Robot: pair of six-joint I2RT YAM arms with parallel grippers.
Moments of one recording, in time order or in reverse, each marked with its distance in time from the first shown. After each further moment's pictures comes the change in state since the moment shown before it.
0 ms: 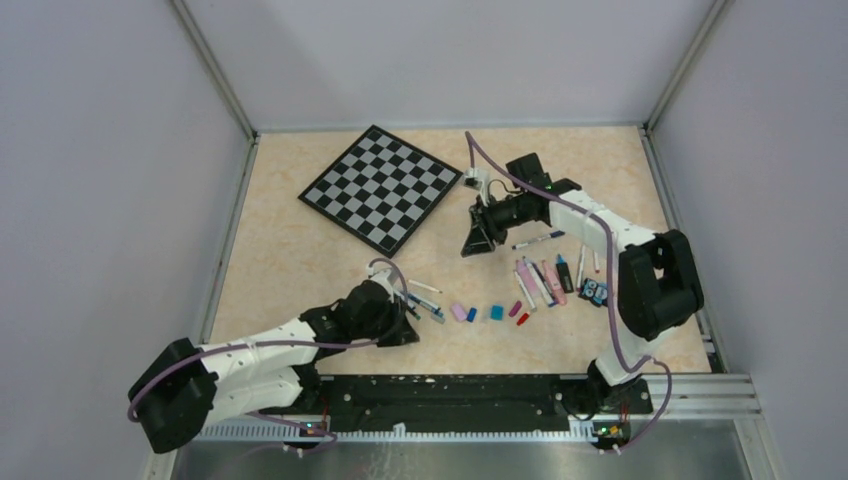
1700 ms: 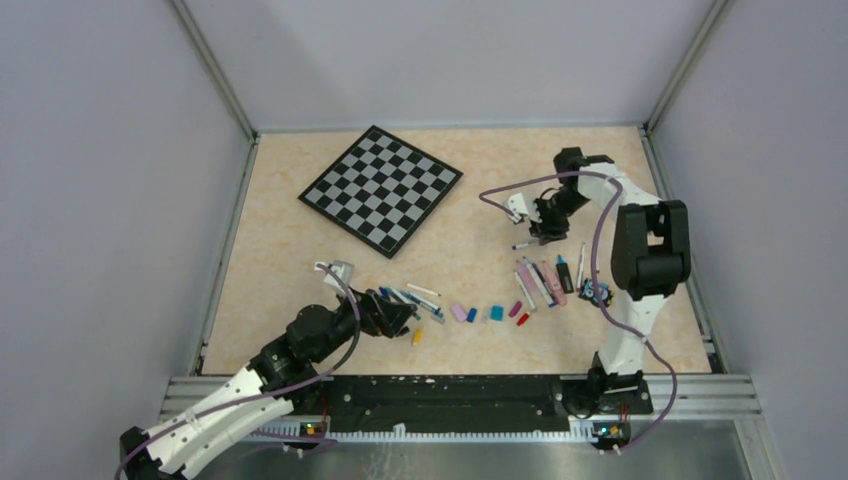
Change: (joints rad) left arm -0.004 -0.692 -0.146 0.088 -0.214 0.194; right arm -0.333 0.219 0.188 -0.470 0.382 -1.377
